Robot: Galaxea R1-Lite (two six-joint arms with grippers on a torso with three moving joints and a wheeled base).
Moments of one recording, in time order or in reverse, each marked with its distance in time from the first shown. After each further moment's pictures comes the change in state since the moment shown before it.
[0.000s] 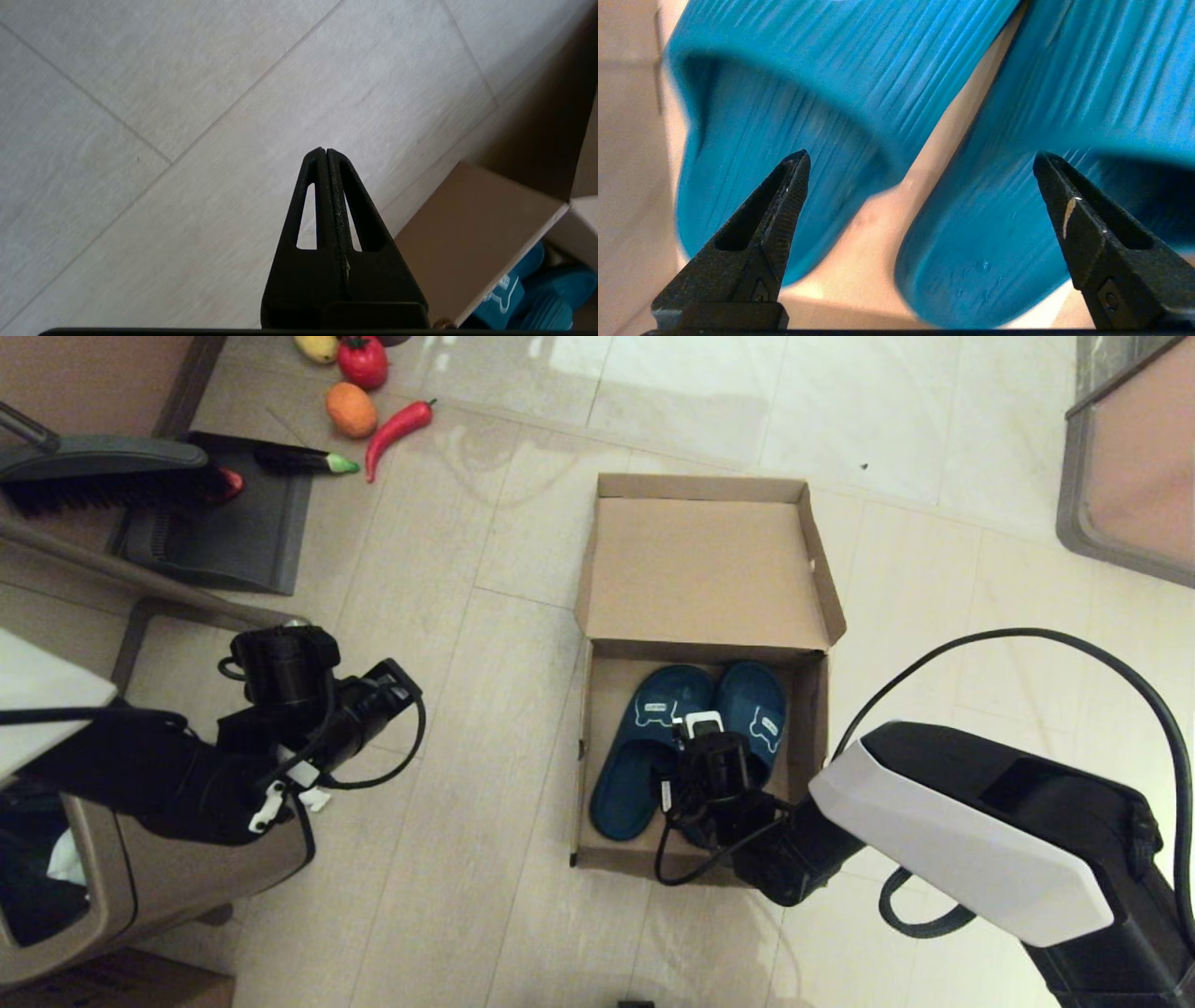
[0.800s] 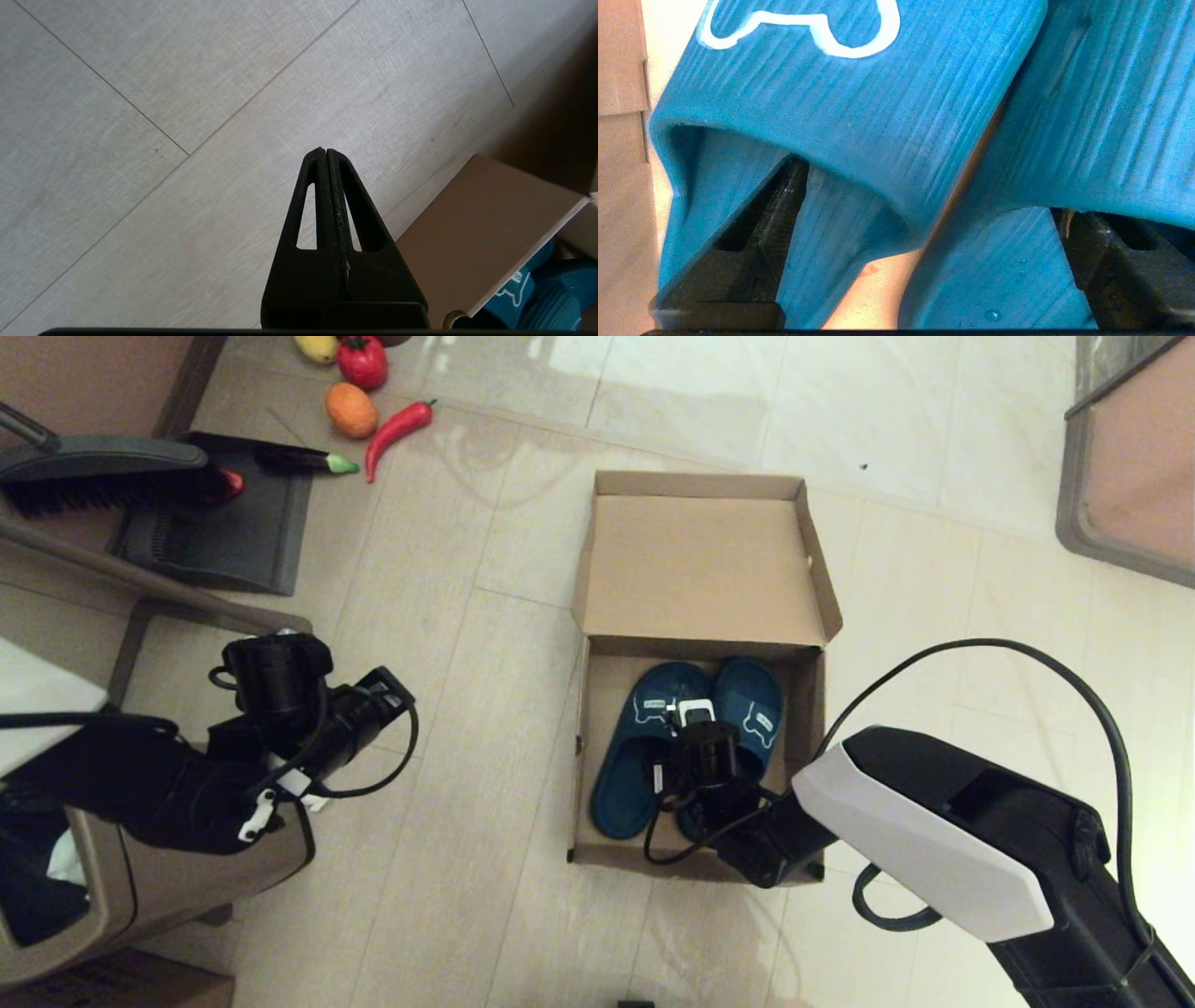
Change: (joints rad) left arm 0.017 -0.009 0.032 -0.003 0.002 -0.009; right arm -0.014 0.084 -0.166 0.000 -0.001 -0.029
